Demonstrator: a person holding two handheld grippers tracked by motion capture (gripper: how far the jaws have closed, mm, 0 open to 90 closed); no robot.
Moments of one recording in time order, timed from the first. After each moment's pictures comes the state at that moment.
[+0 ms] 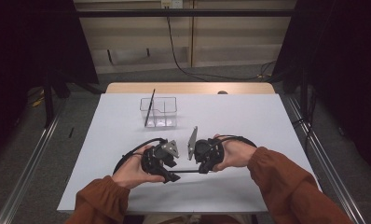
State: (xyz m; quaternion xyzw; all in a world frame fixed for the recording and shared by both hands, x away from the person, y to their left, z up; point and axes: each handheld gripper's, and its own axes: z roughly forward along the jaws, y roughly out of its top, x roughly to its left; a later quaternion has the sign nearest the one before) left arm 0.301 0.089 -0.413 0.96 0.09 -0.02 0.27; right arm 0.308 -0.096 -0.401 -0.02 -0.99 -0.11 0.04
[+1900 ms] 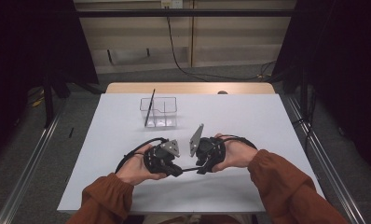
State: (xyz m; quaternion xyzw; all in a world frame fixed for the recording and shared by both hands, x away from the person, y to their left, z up) left arm 0.303 0.088 -0.417 0.95 0.08 -0.05 0.30; right arm 0.311 -0.104 -0.405 -0.04 -0.98 -0.18 0.03
